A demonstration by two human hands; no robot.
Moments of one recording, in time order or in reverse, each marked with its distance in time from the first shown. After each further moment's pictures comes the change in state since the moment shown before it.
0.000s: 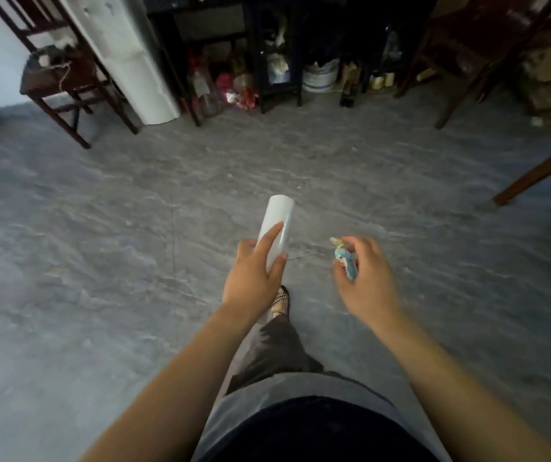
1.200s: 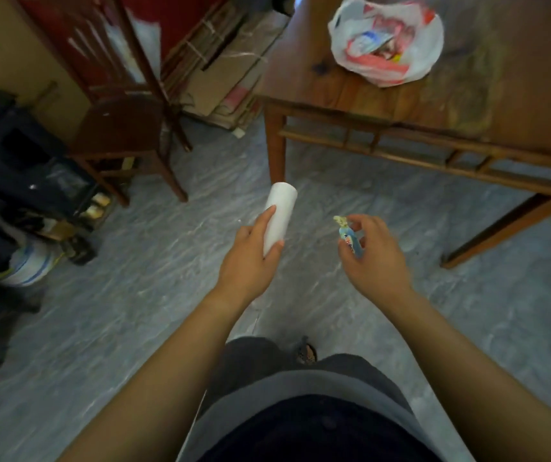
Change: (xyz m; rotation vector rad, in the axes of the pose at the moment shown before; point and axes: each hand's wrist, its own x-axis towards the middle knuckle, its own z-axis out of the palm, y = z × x) left_hand 0.375 0.534 0.403 0.130 -0.738 0.805; right_hand 0.257 0.374 -0.411 -0.041 0.727 0.776
